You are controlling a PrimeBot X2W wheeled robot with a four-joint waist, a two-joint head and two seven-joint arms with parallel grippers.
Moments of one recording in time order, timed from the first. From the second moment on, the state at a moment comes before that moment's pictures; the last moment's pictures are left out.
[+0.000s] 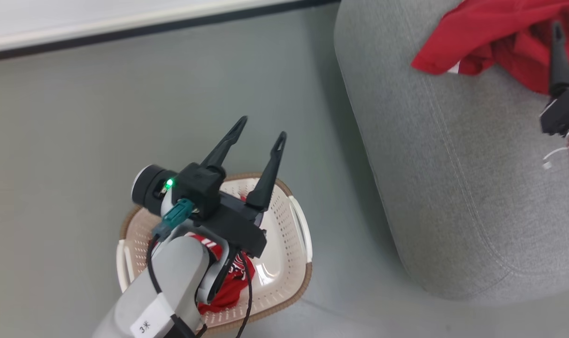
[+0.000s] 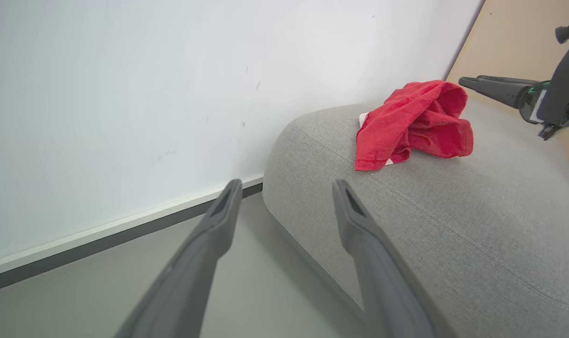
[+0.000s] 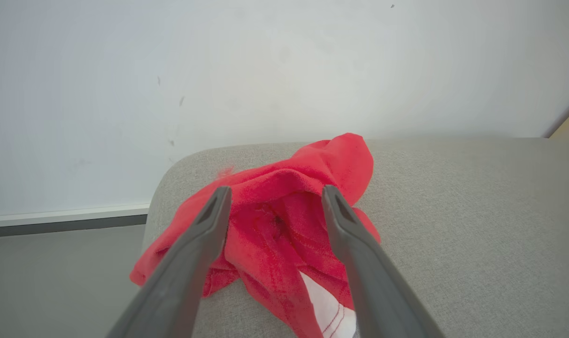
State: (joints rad) left arm -0.60 0.14 -0.60 0.31 -0.45 0.04 -0.22; right arm -1.04 -0.39 0.29 0.99 0.38 0.11 -0.25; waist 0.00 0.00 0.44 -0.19
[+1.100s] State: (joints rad) left arm -0.11 0.22 -0.33 0.34 -0.54 0.11 -0.25; right arm -0.34 -0.15 0.30 0.54 0.35 0.00 -0.26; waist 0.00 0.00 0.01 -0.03
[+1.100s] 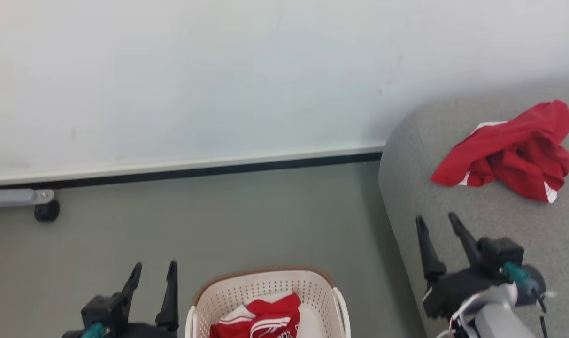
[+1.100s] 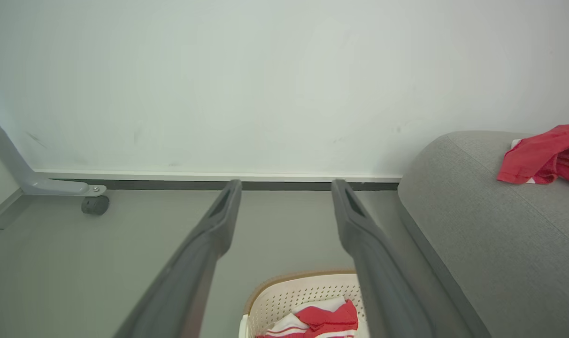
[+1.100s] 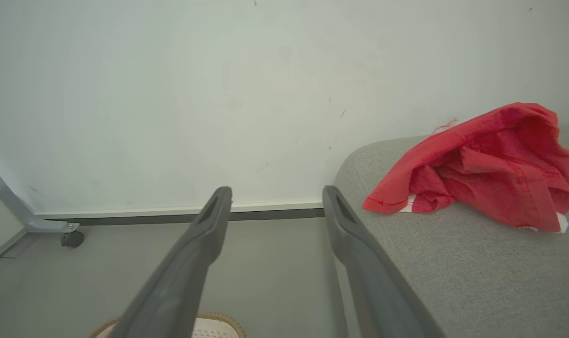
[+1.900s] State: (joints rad) left arm 0.15 0.24 -0.20 0.18 -0.48 0.12 -0.25; right arm 0.02 -0.16 0.27 0.20 0.31 -0.08 -0.26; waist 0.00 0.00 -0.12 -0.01
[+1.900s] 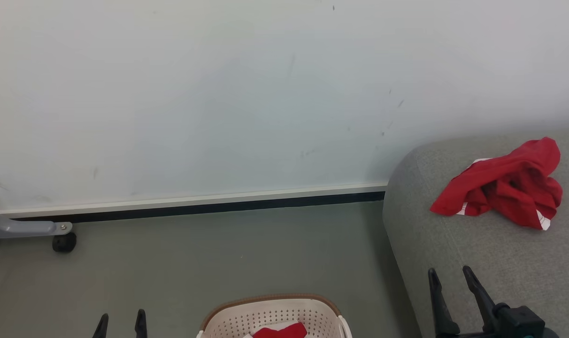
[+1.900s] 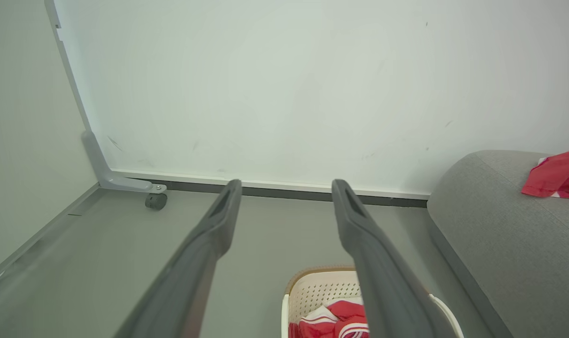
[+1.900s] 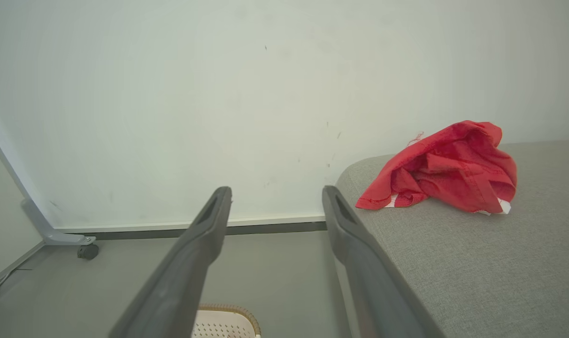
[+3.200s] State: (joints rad) left arm 0.07 0.18 -0.25 0.16 -0.40 0.10 -0.25; right arm -0.04 -0.19 0.19 0.04 0.30 -0.10 -0.26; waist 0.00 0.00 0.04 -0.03
